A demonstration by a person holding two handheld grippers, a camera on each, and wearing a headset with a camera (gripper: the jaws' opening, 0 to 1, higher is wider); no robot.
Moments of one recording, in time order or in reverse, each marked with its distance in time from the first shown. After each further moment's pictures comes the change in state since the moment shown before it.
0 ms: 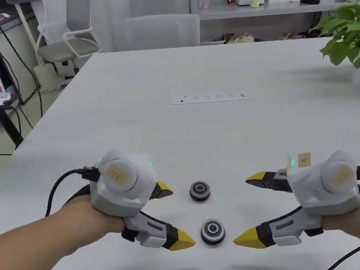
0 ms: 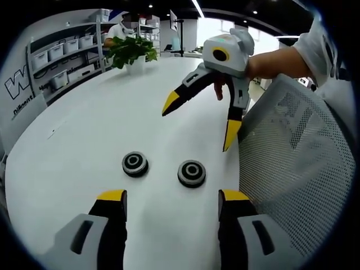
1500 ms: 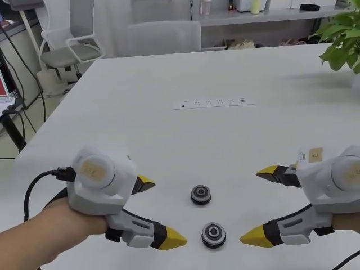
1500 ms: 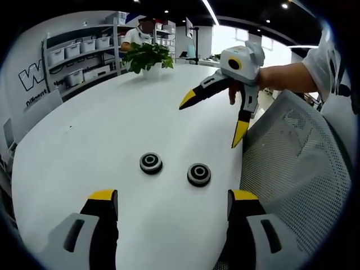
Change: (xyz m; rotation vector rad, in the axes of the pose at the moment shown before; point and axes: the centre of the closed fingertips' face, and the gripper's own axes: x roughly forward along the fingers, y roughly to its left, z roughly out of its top) left arm -0.033 0.012 0.003 -0.076 -0.044 0.090; right arm -0.020 -0.009 0.010 0.004 0.010 -0.078
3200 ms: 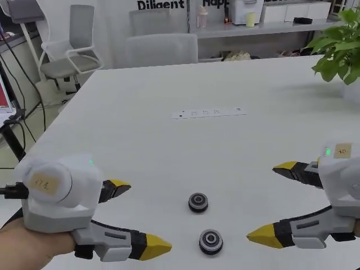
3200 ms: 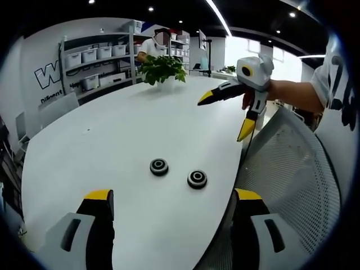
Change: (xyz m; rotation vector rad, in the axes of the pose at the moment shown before) left arm -0.050 -0.004 0.011 -0.065 -0.085 0.097; right arm -0.046 0.000 0.025 0.037 -0.034 -0.134
